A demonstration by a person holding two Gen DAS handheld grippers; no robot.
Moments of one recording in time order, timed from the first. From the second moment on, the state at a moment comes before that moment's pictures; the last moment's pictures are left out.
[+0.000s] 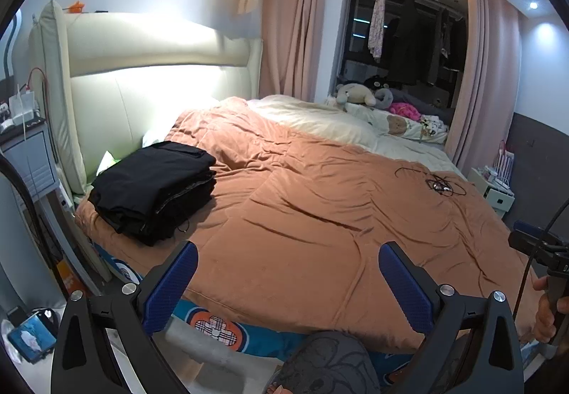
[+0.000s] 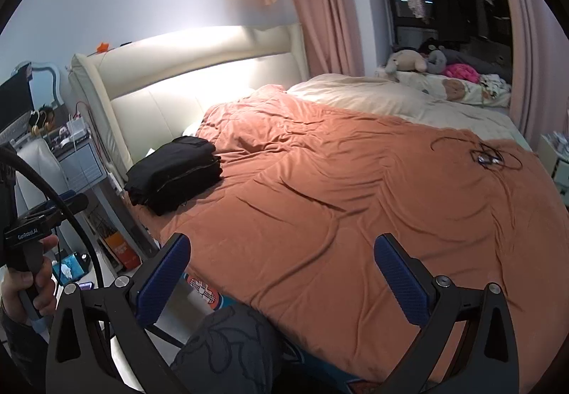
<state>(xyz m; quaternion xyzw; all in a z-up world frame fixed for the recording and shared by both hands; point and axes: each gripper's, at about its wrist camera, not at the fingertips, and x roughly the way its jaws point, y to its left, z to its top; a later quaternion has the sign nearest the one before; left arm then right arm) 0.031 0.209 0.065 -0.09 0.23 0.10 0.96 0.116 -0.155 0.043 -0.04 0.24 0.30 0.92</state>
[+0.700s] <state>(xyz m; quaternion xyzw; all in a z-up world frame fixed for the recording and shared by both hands) 0.011 0.175 0.054 -0.08 0.20 0.07 0.97 0.070 -0.180 0.018 -0.03 0.22 0.22 0.95</state>
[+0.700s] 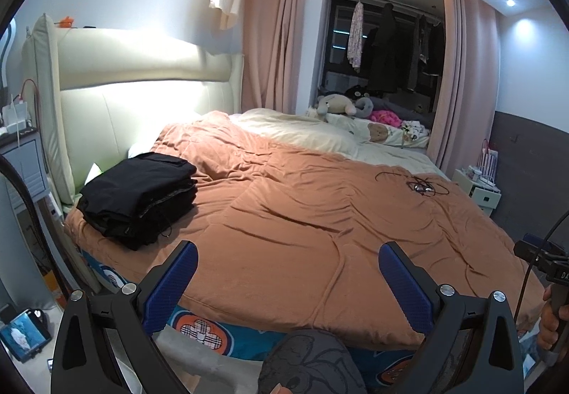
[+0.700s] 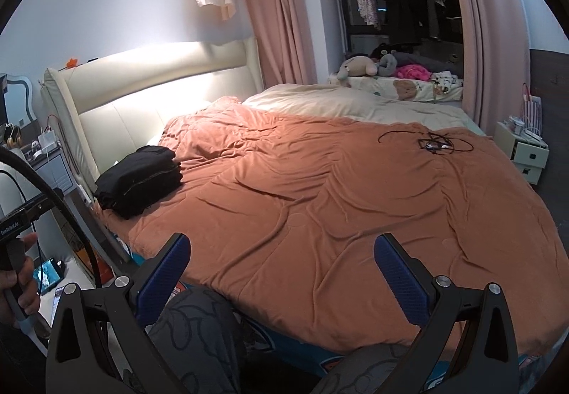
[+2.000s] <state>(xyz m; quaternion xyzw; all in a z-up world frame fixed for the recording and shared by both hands) 0.015 0.160 0.058 -0.07 0.18 0.06 0.98 0.071 -0.193 0.013 -0.03 0.21 0.19 0.96</state>
